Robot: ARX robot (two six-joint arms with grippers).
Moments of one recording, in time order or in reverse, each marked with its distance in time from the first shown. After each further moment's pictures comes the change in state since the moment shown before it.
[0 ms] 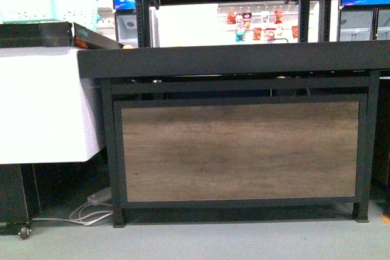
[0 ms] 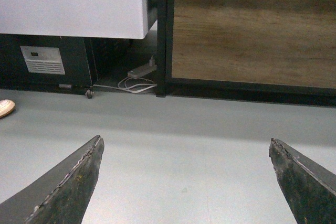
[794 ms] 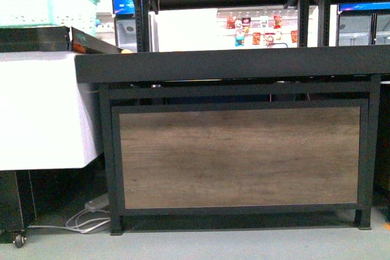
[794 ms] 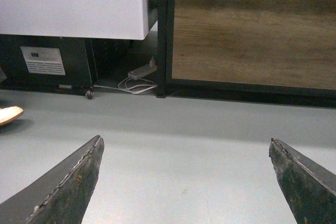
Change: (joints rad) left arm 0.000 0.000 0.000 0.000 0.000 0.000; right arm 0.000 0.000 0.000 0.000 0.000 0.000
